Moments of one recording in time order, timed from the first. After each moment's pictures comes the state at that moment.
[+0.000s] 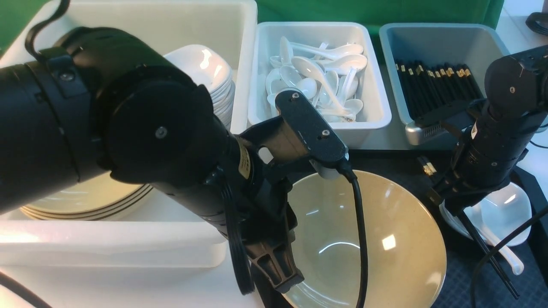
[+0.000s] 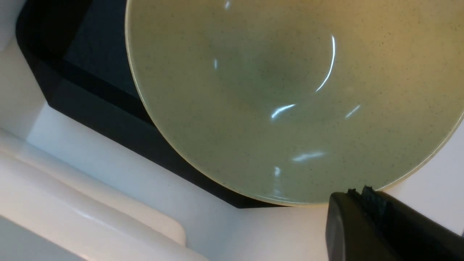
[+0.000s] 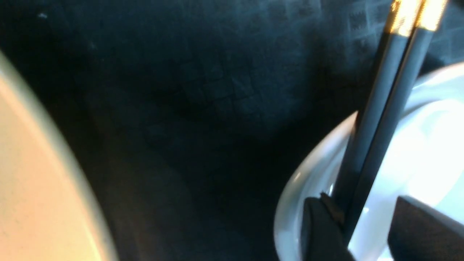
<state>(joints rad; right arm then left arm) 0.24 1.77 -1.19 -0.09 0.98 -0.09 -0.86 1.40 -1.18 -0.08 1.00 0.27</state>
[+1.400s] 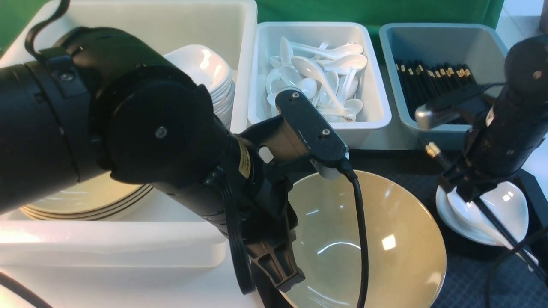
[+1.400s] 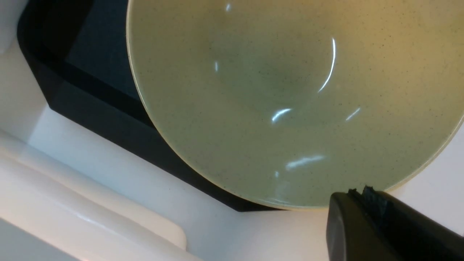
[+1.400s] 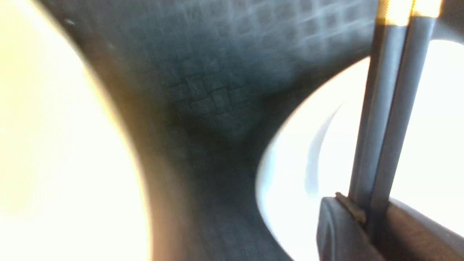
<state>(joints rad) 0.24 1.65 -1.22 -0.10 1.04 -0.07 -0.86 1.40 -1.18 -0.08 0.98 0.27</state>
